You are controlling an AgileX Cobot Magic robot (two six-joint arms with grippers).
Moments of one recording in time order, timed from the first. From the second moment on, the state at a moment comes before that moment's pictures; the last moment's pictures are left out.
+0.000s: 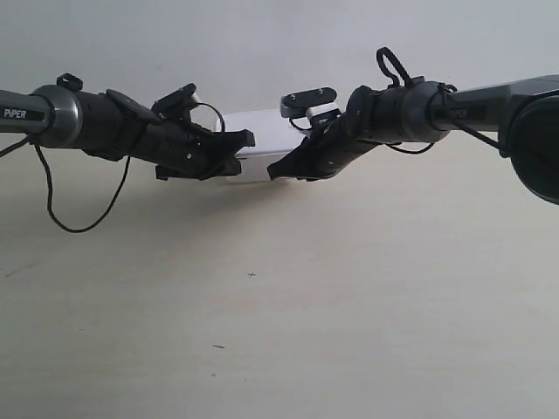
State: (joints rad) left arm -0.19 2.36 -1.67 -1.12 0.38 0.65; right arm 0.37 2.44 -1.81 0.35 0.37 -0.36
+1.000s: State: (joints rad) left arm -0.19 2.43 -1.80 -1.13 0.32 0.67; right arm 0.35 2.46 -1.88 0.32 0.35 -0.36
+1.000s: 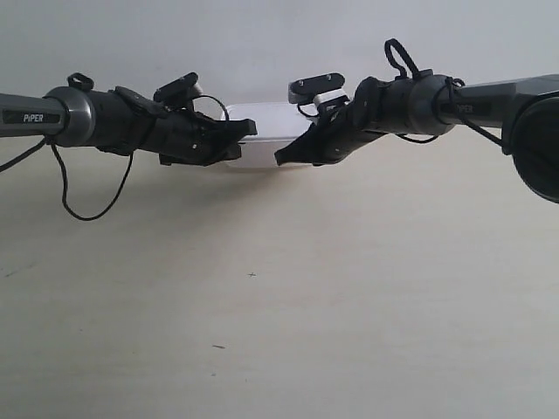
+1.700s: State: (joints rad) left arm -0.17 2.50 -1.87 -1.13 0.33 0.67; right arm 0.33 2.52 -1.94 0.32 0.35 -0.36
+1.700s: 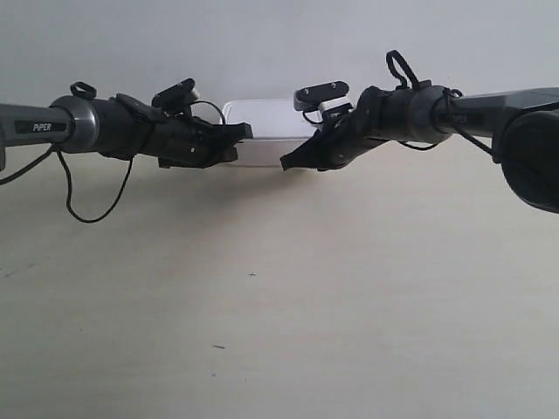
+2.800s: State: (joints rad) left arm -0.15 2.56 -1.95 -1.13 0.31 0.67; right arm 0.33 2.59 -2.03 0.32 0.33 -0.36
